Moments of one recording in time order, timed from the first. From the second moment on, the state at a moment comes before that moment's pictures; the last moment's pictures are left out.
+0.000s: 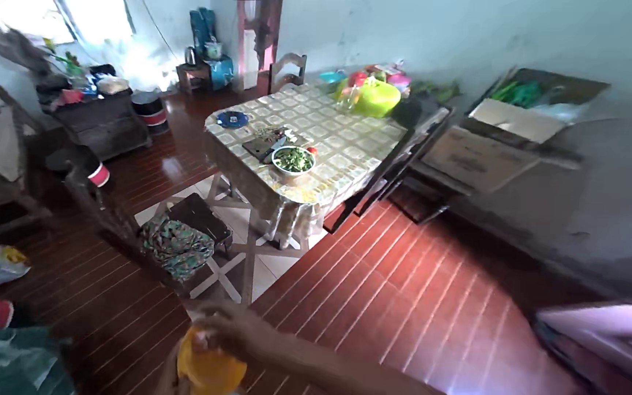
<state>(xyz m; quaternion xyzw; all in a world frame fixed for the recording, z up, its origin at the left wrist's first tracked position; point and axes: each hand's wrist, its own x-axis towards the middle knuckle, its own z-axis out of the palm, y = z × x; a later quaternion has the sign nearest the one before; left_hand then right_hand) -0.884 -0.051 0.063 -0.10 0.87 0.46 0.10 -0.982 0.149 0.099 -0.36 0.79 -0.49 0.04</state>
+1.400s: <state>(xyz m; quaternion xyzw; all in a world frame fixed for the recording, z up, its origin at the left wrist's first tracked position) -1.986 0.224 0.011 0.56 0.76 0.07 0.32 -1.715 0.274 -0.028 0.57 0.75 -0.32 0.08</state>
